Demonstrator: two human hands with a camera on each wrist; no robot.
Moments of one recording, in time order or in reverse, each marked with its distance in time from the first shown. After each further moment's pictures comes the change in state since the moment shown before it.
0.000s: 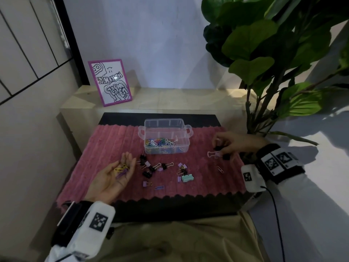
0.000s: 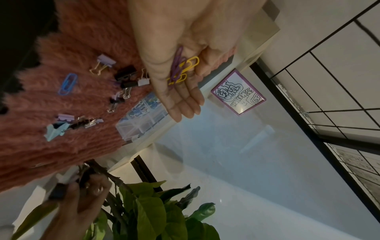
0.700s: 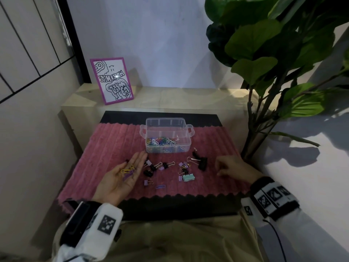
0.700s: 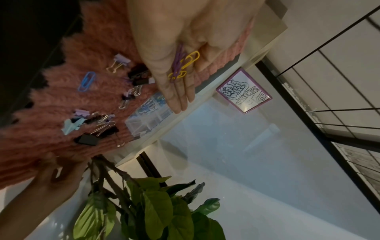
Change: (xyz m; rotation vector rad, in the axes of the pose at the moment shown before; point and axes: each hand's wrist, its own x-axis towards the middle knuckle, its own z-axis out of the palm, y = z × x) left_hand -0.003 -0.015 0.004 0.027 -0.016 -0.057; right_hand -0.002 0.045 0.066 -0.362 0.174 -0.038
